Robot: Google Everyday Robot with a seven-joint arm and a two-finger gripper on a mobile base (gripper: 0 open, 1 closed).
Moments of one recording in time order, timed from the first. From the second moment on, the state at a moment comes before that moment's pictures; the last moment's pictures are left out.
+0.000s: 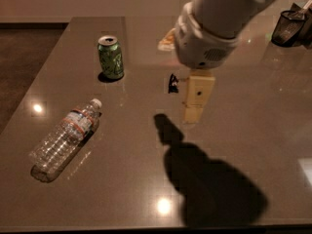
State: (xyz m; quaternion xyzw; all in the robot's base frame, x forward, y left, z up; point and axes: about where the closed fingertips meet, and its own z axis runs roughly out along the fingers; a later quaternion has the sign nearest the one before) arm 0.460 -0.044 0.963 -0.76 0.62 0.02 0.19
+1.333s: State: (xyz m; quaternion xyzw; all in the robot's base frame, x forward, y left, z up) arm 0.463 0.094 0.912 -0.87 0.46 0.07 0.15
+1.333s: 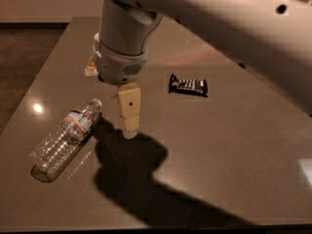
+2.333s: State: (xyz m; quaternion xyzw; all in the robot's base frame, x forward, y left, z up) arm 0.442 0.156 0.878 -0.91 0.38 0.08 0.12
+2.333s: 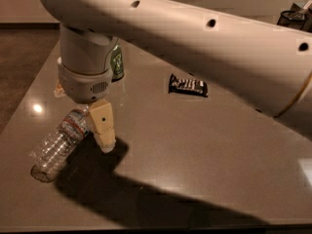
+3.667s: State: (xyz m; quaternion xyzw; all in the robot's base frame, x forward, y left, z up) arm 0.429 0.166 0.862 -0.93 0.36 0.07 0.07
